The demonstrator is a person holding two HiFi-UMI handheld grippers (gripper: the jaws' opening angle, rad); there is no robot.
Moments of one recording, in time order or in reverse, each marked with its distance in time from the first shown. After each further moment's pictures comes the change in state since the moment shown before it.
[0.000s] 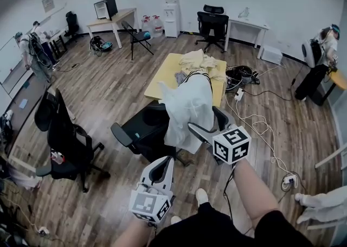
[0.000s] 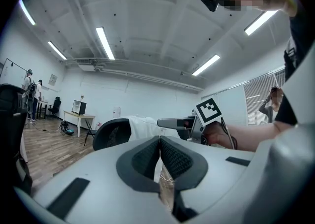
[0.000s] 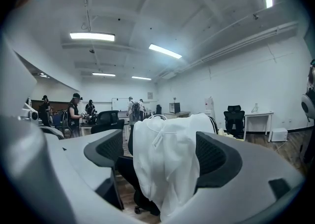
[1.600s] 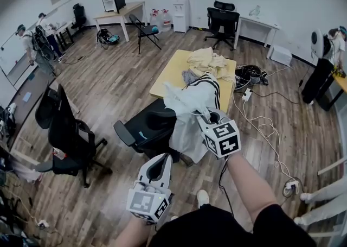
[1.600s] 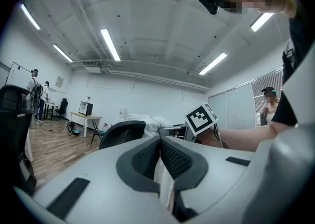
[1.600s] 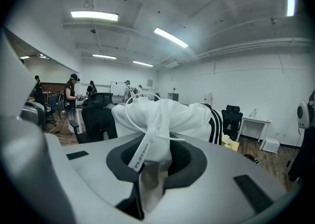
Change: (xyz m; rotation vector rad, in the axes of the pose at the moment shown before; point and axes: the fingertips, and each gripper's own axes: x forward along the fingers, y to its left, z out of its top) left arm 0.032 0.046 0.003 -0.010 -0.005 0.077; right arm 0.084 -0.030 -0.021 -0.123 0.138 -0.046
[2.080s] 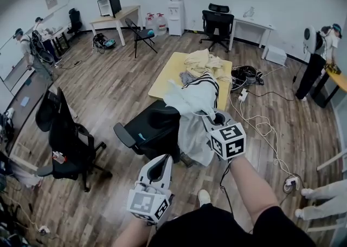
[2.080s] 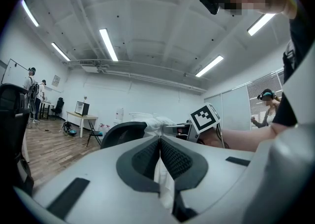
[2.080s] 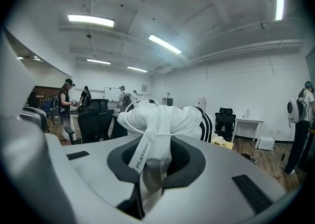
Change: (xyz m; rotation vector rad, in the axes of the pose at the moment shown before) left arm -0.026 0.001 0.002 -0.003 -0.014 -0.045; right arm -0.033 0.007 0.007 0.032 -0.060 -0.071
